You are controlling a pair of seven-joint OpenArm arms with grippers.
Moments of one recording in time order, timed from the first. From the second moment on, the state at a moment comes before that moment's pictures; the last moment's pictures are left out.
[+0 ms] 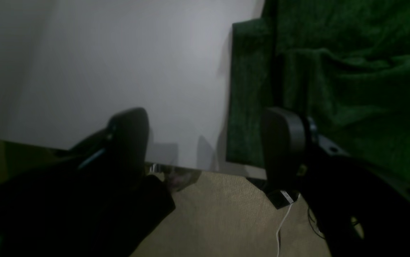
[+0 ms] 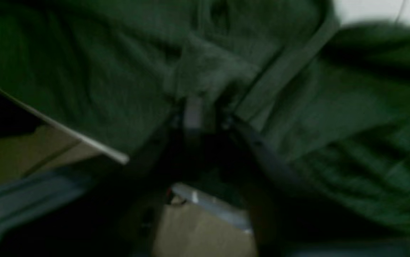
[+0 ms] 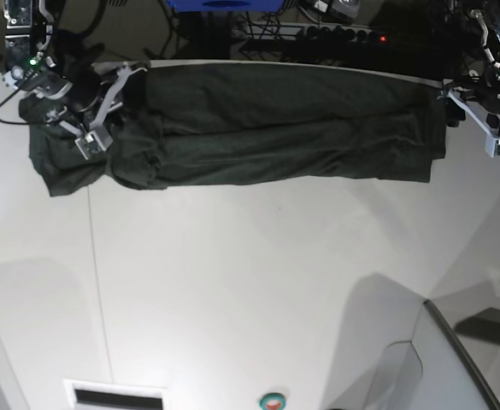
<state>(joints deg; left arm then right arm) 19.5 -13.0 -42.6 91.2 -2.3 -34.5 42.7 -24.9 7.1 8.3 97.0 12.1 33.5 -41.7</state>
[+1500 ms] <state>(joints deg) 20.0 -13.1 -43.9 91.2 -1.8 -34.6 42.7 -5.3 8.4 8.6 86.4 4.9 33.0 -44.8</state>
